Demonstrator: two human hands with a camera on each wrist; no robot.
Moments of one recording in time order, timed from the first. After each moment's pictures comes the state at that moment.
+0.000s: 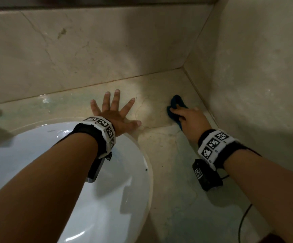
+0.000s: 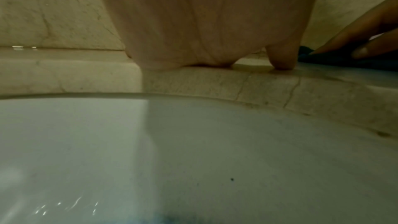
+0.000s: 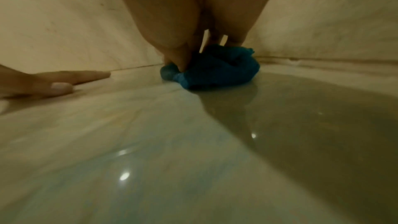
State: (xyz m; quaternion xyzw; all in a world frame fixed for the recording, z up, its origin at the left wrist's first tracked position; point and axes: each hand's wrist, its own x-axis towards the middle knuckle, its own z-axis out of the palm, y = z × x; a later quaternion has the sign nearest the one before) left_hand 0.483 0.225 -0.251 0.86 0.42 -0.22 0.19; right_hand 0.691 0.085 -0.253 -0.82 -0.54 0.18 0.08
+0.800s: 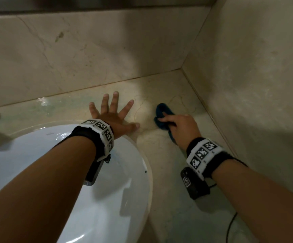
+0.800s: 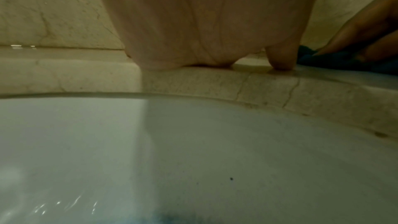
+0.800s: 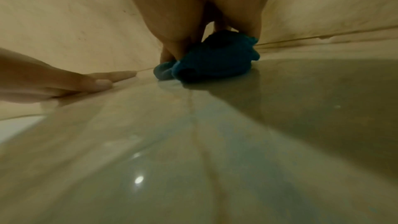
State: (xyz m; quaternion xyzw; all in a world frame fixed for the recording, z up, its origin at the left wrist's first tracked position) left_hand 0.483 0.225 -0.253 0.86 0.42 -0.22 0.19; right_hand 0.655 0.084 -0.252 -0.81 -0.50 0.20 0.21
